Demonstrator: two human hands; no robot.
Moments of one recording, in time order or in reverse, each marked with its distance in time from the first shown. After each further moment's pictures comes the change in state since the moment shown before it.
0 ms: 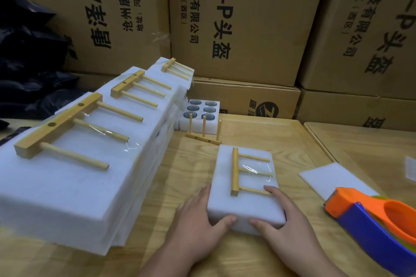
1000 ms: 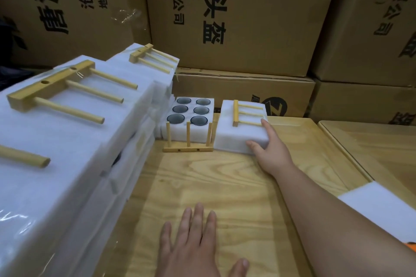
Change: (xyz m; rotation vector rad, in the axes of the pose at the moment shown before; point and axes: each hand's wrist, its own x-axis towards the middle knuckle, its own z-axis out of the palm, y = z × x) left_hand 0.066 0.005 0.028 0.470 0.034 -0.079; right_hand 0.297 0.065 0.033 -0.069 0.128 0.042
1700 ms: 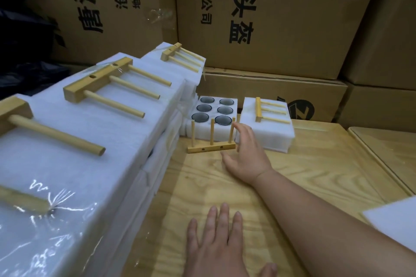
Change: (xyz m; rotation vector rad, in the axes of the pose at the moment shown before) left_hand 0.005 -0.003 0.003 0.016 -0.107 -0.072; right_hand -0.027 -0.066 0.091 -0.179 -0.156 -0.442
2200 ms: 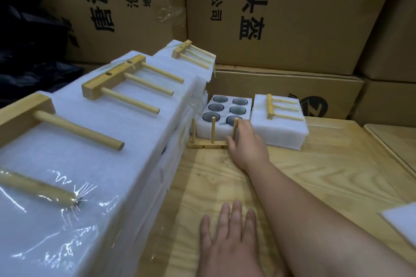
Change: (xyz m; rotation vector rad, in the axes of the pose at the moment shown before) left_hand 0.001 -0.007 0.003 0.032 0.056 0.044; right_hand 0.028 -0.014 0.032 -0.158 0.065 0.105
